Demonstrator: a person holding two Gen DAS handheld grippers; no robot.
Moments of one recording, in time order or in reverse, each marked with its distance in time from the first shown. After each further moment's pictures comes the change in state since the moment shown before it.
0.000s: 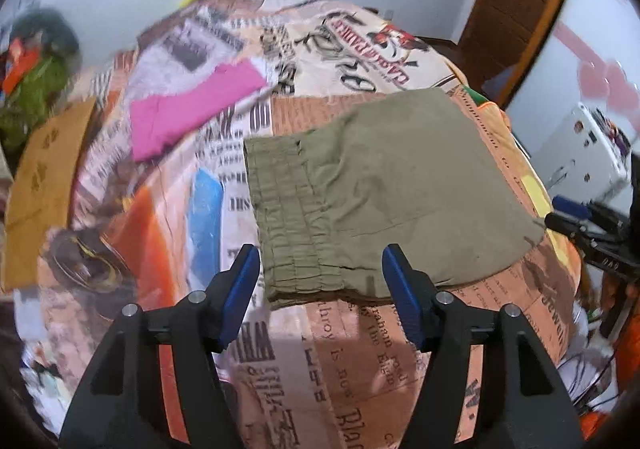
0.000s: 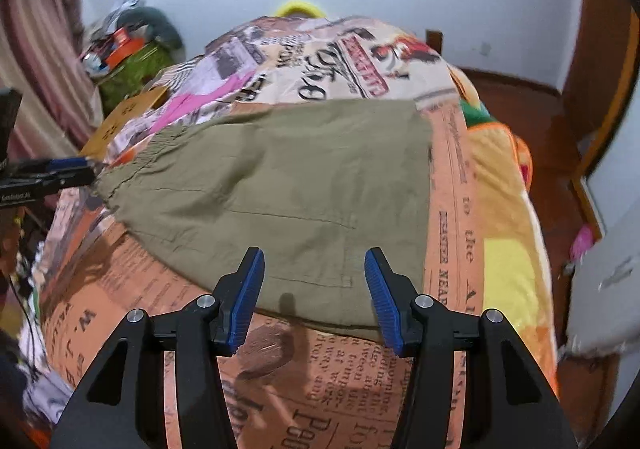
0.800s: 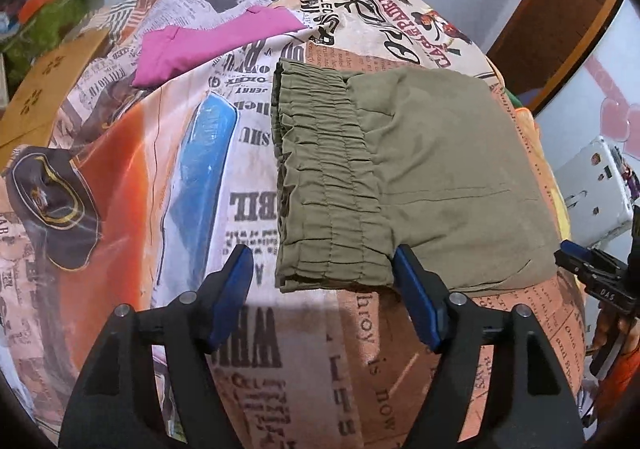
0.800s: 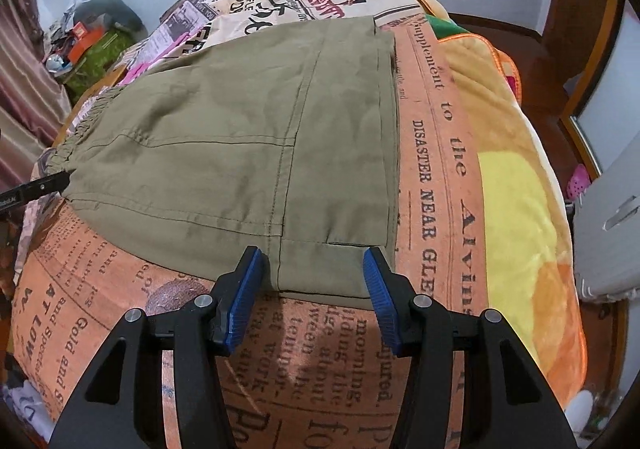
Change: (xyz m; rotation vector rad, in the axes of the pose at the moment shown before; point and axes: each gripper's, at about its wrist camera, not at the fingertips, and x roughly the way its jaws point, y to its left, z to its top) left arm 0.050 0.032 -0.035 -0.149 0.029 -0.002; right arm 0.039 -0.033 -0.041 0.095 0.135 -0.048
